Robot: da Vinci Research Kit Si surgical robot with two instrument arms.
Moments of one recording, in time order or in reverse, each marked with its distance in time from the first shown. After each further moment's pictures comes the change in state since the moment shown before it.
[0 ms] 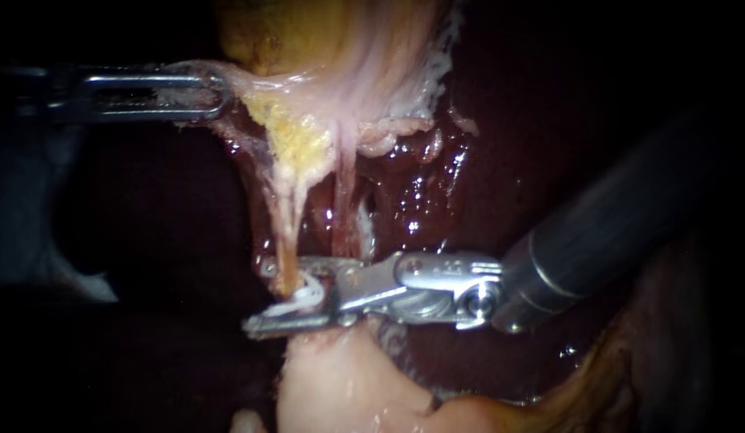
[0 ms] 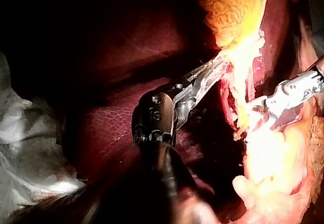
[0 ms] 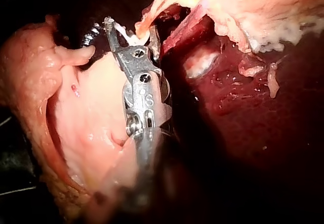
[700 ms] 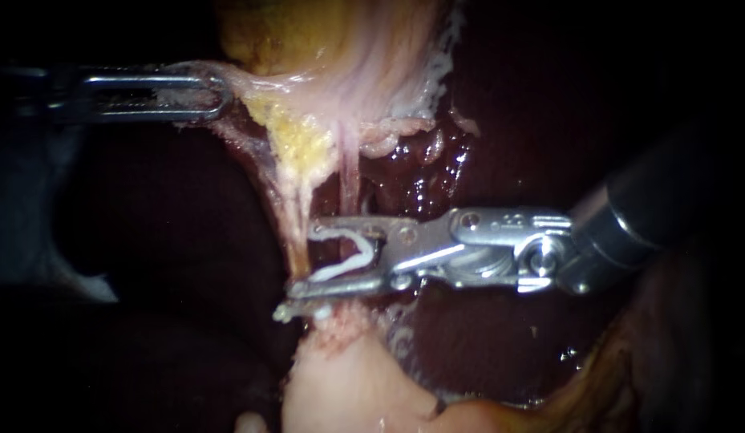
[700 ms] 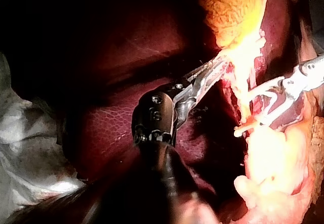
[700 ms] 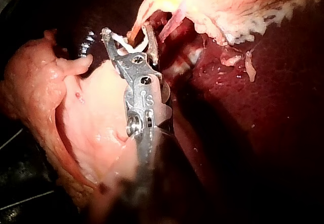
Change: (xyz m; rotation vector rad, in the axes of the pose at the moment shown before) right arm 0.003 0.000 -0.004 0.039 -0.174 0.107; left arm 0.000 0.000 0.000 -0.001 -0.001 0.000
